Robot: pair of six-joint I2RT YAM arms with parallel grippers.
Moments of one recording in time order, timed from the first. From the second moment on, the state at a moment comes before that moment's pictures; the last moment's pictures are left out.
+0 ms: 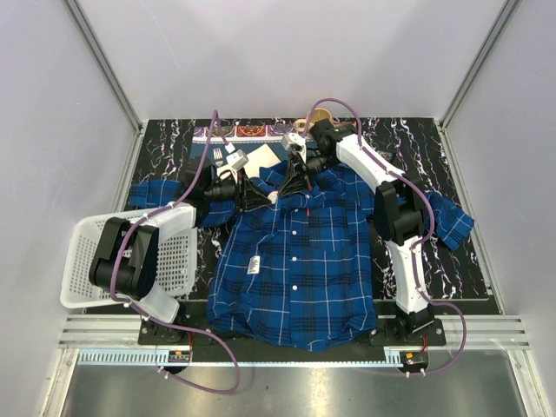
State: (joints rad) left arm -0.26 1.59 0.82 0.42 1.05 -0.13; right arm 0.44 2.24 2.01 -1.14 -1.35 -1.18
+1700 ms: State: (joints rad) left arm -0.27 1.61 0.84 0.46 1.05 -0.23; right arm 0.44 2.20 1.92 -0.99 -1.29 -1.06
